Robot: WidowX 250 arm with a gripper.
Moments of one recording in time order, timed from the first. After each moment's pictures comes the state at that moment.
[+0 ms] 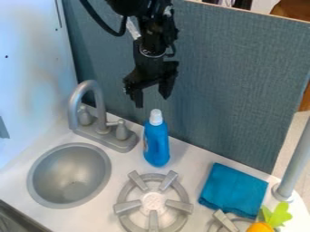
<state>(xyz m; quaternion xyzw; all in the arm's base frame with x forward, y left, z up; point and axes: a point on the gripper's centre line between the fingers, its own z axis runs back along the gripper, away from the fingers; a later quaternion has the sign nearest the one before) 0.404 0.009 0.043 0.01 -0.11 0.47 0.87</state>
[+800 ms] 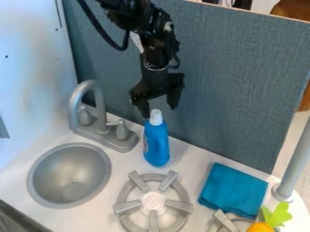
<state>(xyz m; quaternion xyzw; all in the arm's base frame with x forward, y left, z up) 0.410 -0.003 0.019 -0.02 -0.11 0.43 0.90</state>
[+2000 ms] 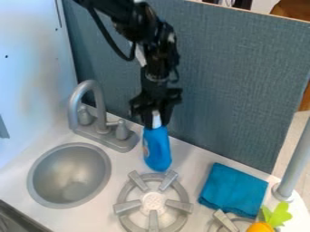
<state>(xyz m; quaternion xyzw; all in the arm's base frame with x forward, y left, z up) 0.405 -0.001 0.000 0.00 -0.04 0.44 0.90</state>
